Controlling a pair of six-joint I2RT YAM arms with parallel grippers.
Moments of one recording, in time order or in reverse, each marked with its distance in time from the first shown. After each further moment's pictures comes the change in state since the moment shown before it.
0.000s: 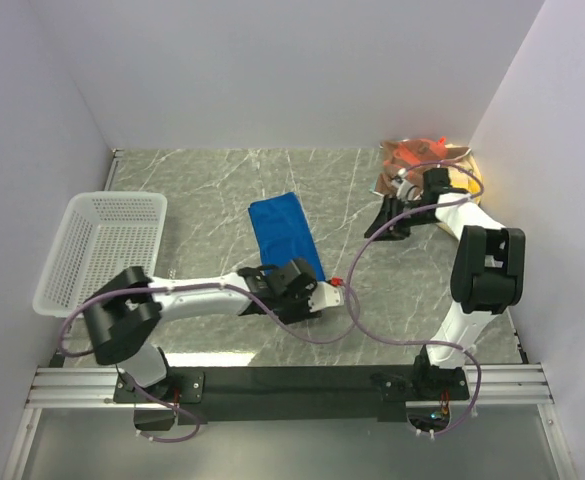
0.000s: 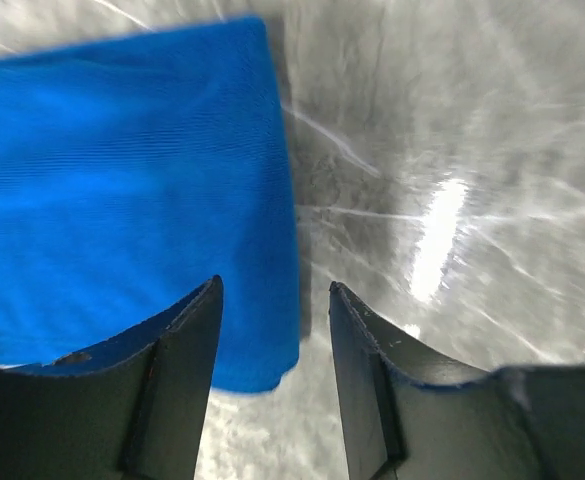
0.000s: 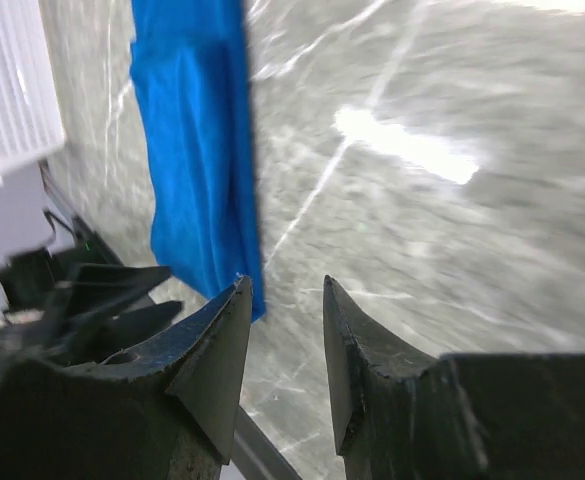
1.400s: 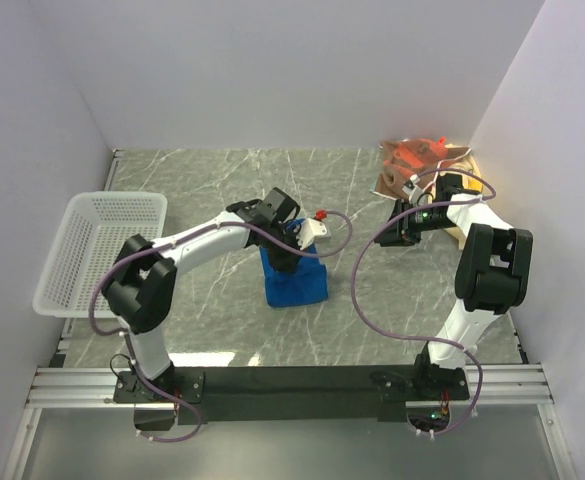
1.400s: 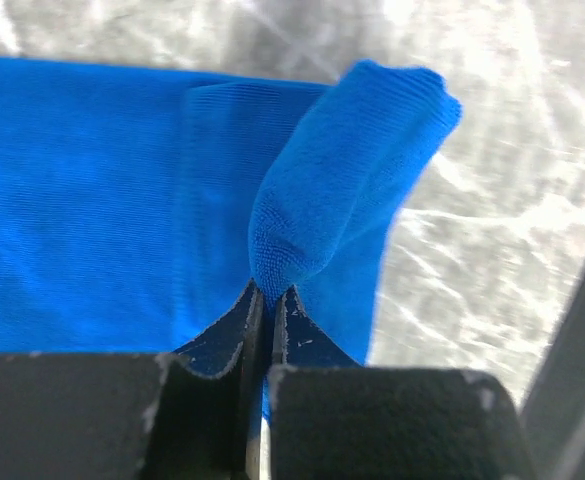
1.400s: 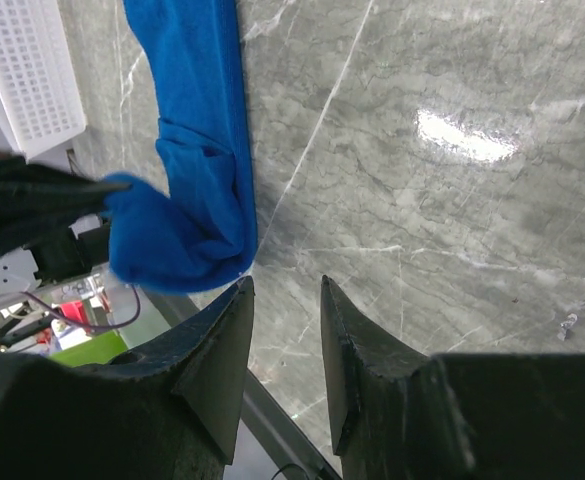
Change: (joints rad) left arm 0.341 0.209 0.402 -0.344 0.406 0.066; right arm -0.109 0.012 0.010 -0.127 -0.056 -0.079
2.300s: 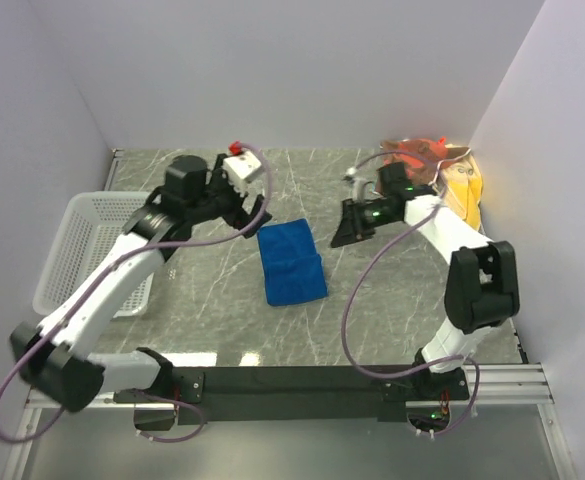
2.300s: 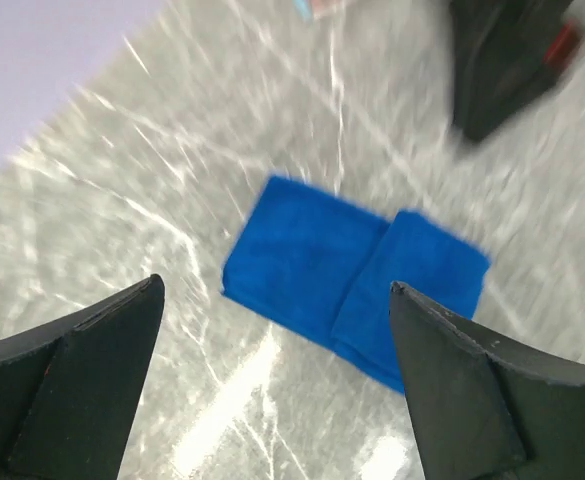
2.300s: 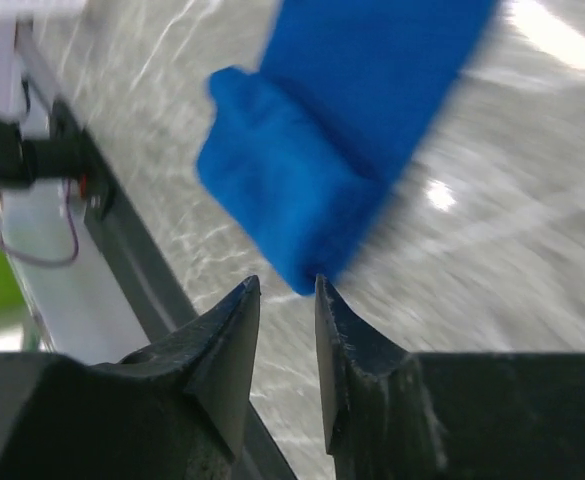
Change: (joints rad) left arm 0.227 -0.469 -0.083 0.248 -0.099 -0.198; right arm 0.315 -0.153 0.005 0.080 0.038 -0.030
